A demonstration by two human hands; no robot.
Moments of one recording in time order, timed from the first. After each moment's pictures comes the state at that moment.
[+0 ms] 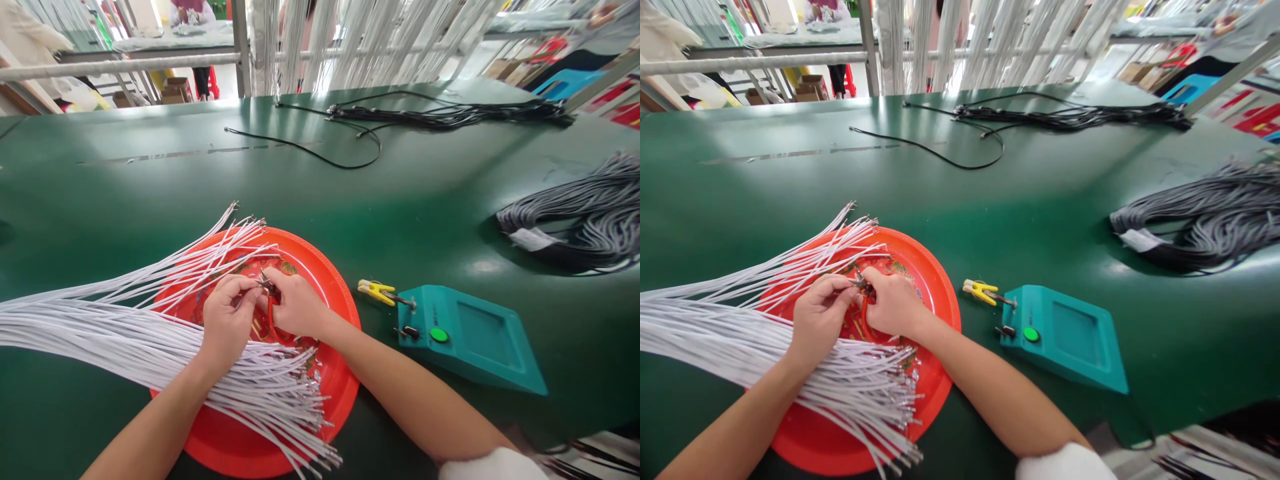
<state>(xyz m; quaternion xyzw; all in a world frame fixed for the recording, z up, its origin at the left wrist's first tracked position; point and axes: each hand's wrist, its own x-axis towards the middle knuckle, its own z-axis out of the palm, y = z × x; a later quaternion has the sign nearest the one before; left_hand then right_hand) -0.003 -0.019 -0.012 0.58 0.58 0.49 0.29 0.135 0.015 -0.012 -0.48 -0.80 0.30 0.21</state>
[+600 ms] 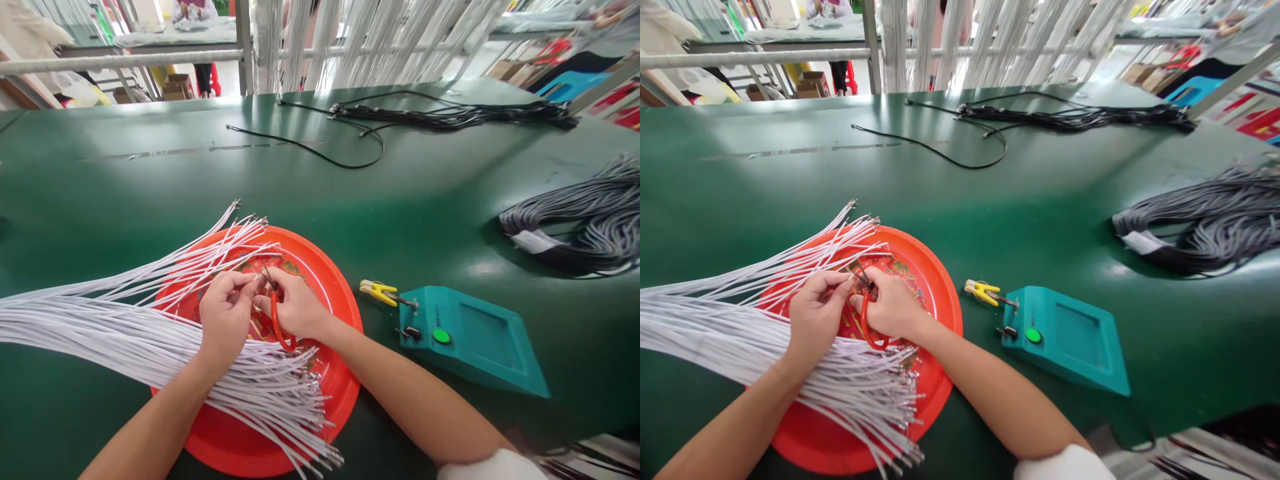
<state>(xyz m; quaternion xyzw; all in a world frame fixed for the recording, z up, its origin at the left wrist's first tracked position) -0.001 -0.019 -0.008 0.54 0.62 0.50 0.26 0.130 0.014 -0.015 -0.44 -0.70 0.47 0.30</state>
